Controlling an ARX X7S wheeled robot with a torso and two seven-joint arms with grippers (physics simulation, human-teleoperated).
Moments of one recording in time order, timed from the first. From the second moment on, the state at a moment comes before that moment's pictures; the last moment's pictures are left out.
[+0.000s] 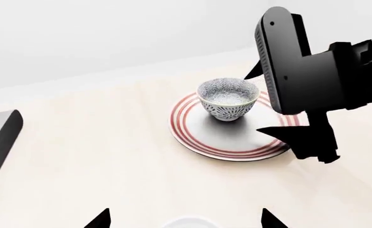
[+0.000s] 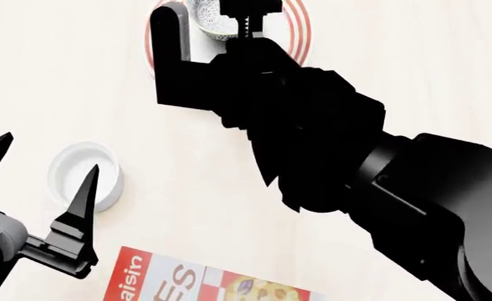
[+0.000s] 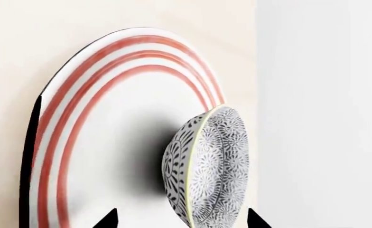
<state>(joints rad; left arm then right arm) -0.39 -0.57 0.29 0.52 -0.51 -0.45 -0.19 1.74 0.19 -1.88 0.64 0.43 0.39 0.01</state>
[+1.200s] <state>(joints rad) -0.17 -0.53 -0.08 0.90 -0.41 -0.27 -0.53 2.06 1.20 -2.22 -0.98 0.49 0.27 1.35</state>
